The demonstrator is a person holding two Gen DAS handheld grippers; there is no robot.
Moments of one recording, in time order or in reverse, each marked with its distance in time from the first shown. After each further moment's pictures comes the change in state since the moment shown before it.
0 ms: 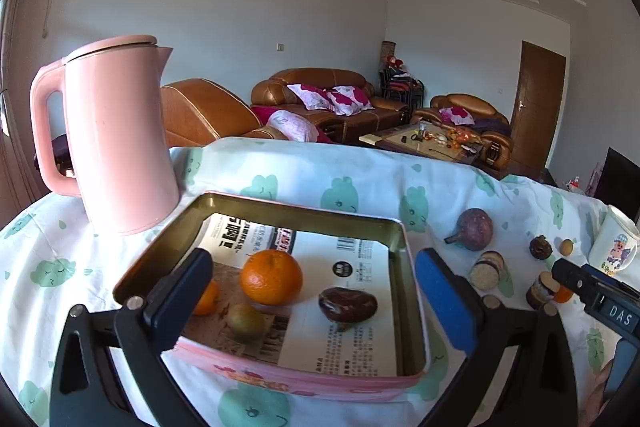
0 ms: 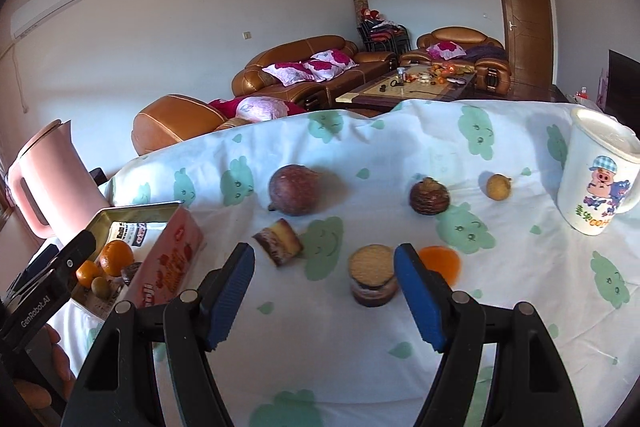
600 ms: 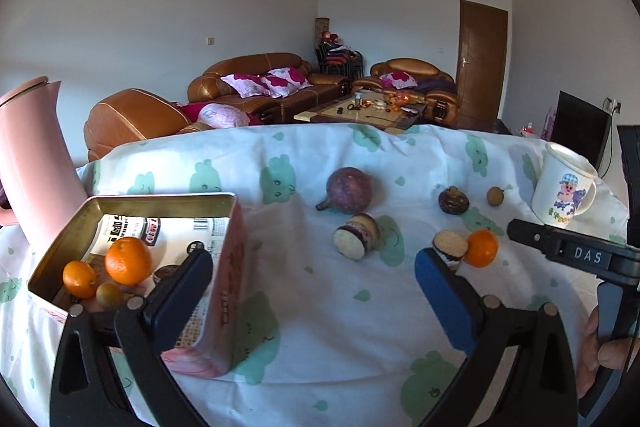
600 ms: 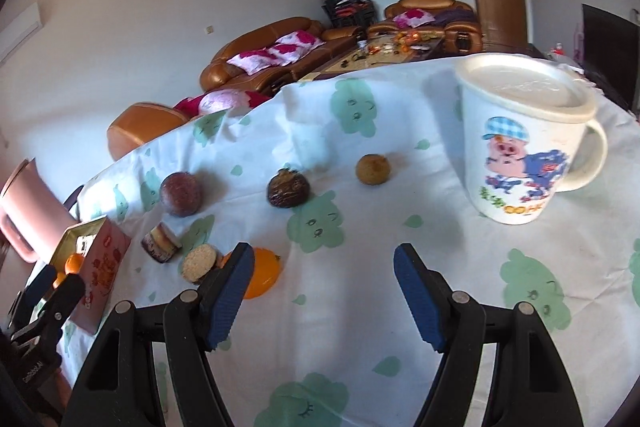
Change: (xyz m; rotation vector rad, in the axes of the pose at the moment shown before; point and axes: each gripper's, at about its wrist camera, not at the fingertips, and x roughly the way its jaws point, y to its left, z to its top) left arm -0.003 -0.117 -0.017 0.181 0.077 -0.156; right arm 0.000 -0.109 0.008 0.086 0.106 0.003
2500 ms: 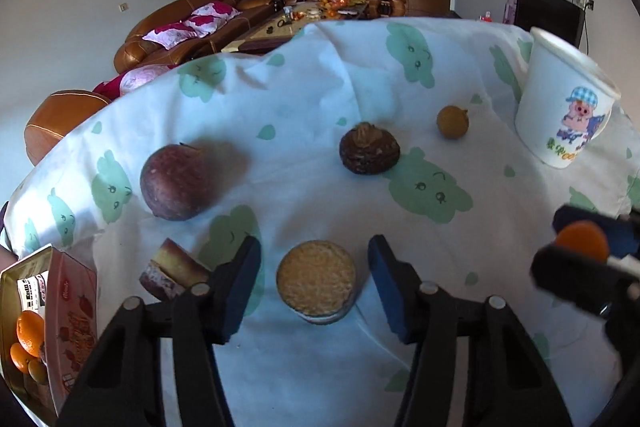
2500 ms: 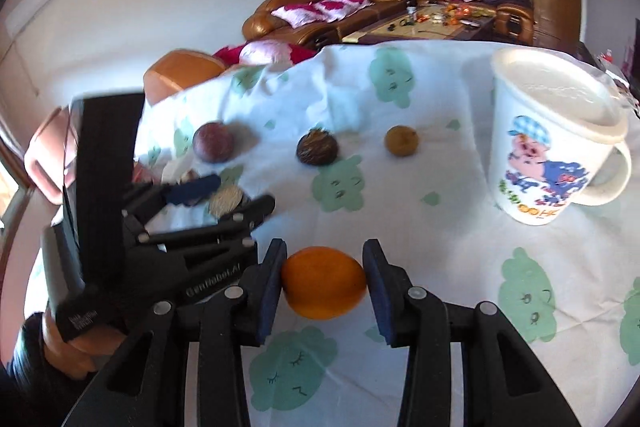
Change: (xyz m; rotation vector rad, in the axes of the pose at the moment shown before) left arm 0.099 -0.116 0.019 0.247 0.298 -0.106; right arm -0.014 -0.019 0.008 -0.070 0.132 0.106
